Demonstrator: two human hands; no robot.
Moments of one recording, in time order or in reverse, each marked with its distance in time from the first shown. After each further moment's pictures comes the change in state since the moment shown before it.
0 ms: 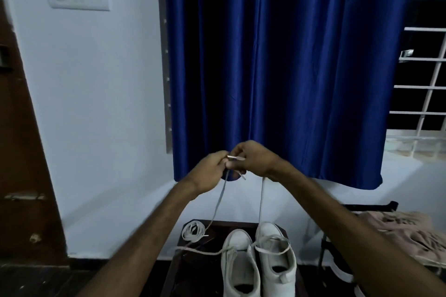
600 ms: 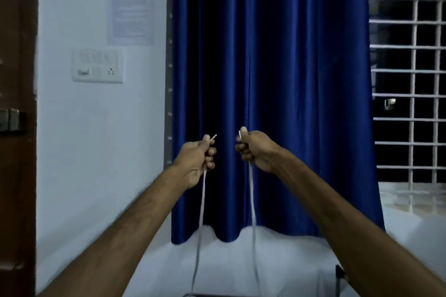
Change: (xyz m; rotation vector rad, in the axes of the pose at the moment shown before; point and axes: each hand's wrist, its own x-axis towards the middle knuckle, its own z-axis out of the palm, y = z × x) left_hand 0.044 0.130 -0.091 -0.841 0.331 -0.045; right_hand 0.034 -0.110 -0.102 0.599 0.267 0.021
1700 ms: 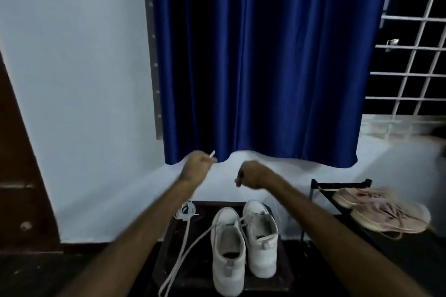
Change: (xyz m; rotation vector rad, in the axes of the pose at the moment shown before) left_hand -0.075 -0.185 -0.042 0.644 0.030 -0.174; right_hand -0.064 0.229 -0.012 -1.265 -0.274 0.200
